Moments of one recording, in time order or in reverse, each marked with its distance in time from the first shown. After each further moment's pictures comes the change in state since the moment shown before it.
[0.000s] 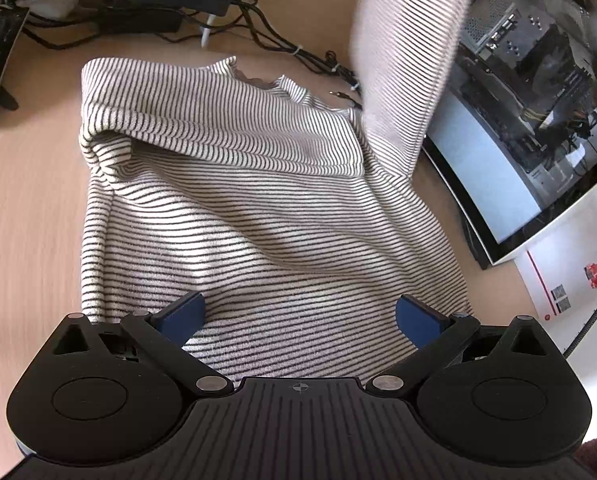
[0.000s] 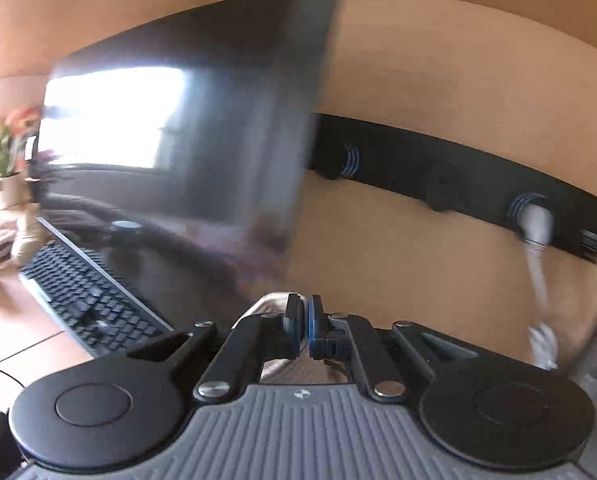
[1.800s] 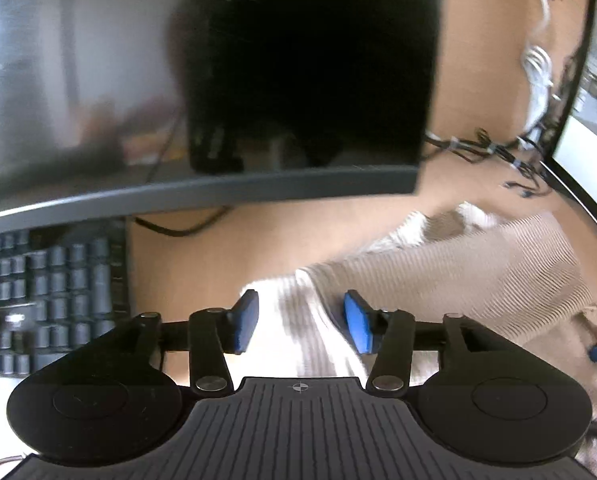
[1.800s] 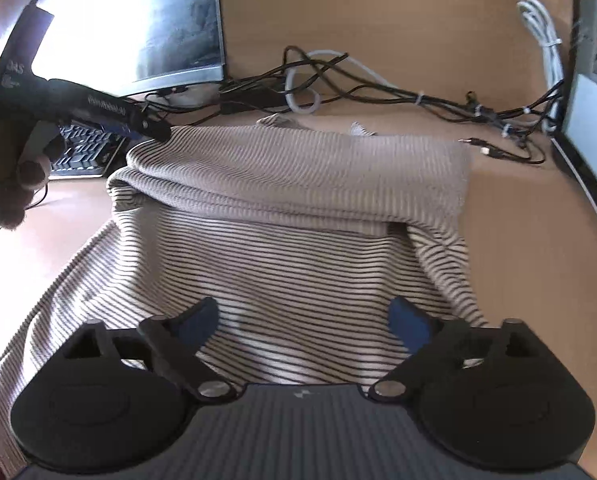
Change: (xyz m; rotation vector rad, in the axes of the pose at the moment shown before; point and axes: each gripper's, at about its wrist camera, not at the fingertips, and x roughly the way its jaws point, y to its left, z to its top) left arm -0.003 0.055 0.132 0.148 -0.180 0.486; right arm -0.010 -0.010 -0.236 0.295 0.394 0.001
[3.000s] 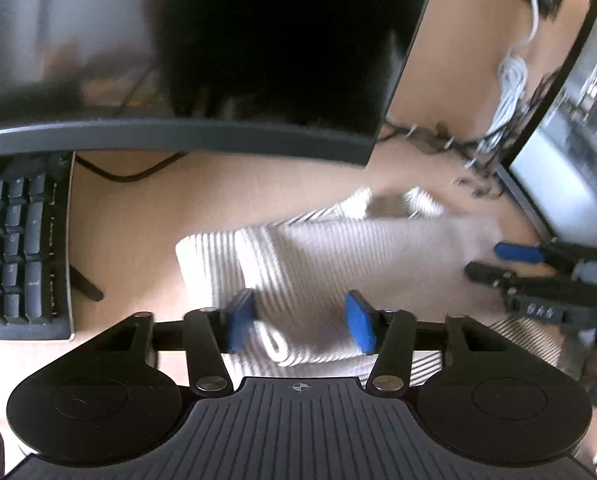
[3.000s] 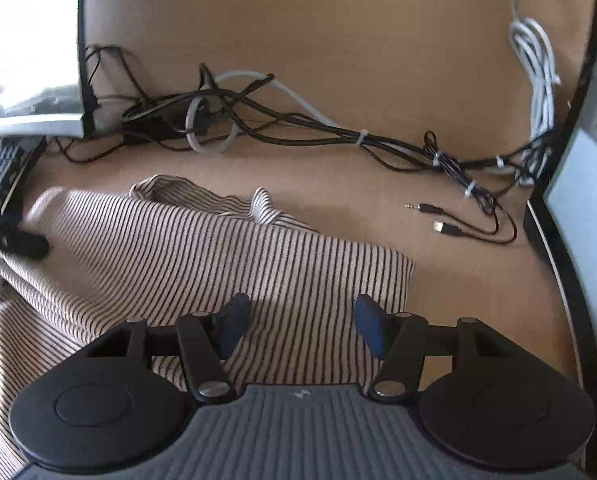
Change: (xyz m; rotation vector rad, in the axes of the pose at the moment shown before) left arm 0.026 -0.013 -0.010 -0.069 0.121 -0.187; right arm 0.066 -0.050 0.087 -0.003 0.014 -0.173
